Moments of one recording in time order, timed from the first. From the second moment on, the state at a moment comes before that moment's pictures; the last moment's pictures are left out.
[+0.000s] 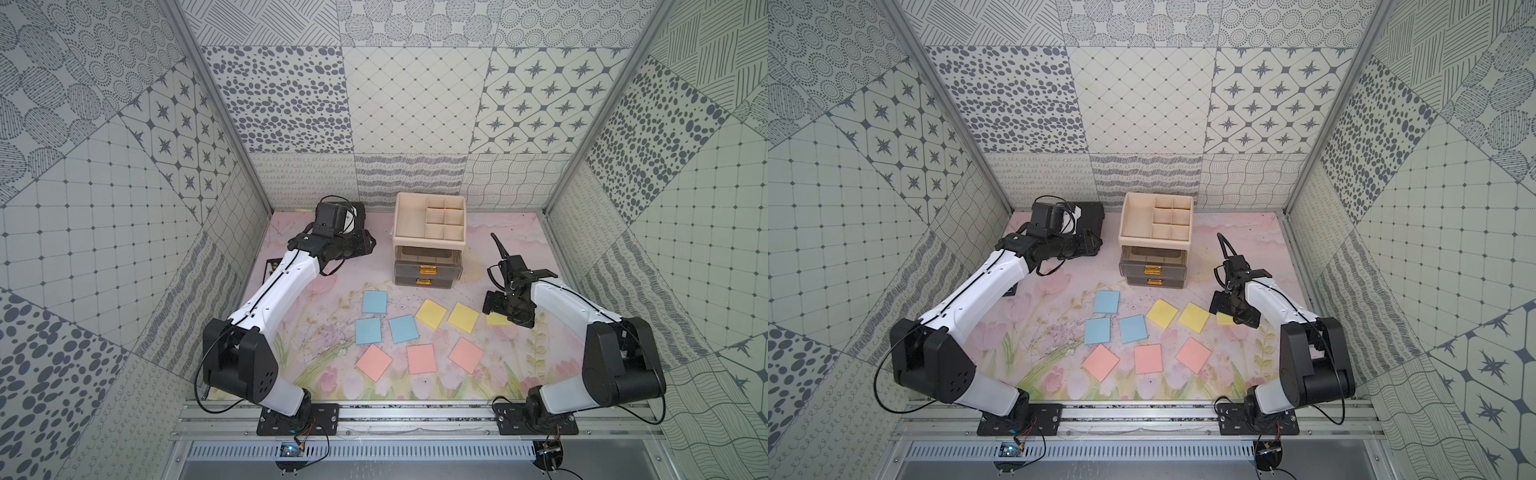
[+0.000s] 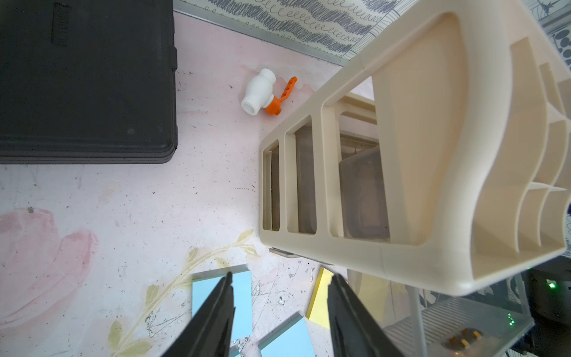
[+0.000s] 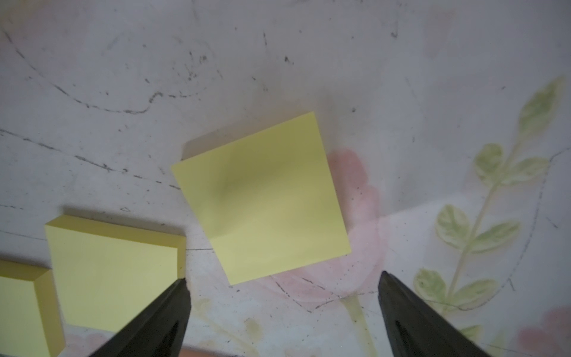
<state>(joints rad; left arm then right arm) -0.33 1.52 1.37 -0.60 0.25 -0.45 0.16 1.48 0.91 -0.85 0.07 0.49</state>
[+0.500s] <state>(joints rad) -0.33 1.55 1.39 -0.60 0.25 -0.47 0.15 1.59 0.94 -0.82 0.01 0.43</state>
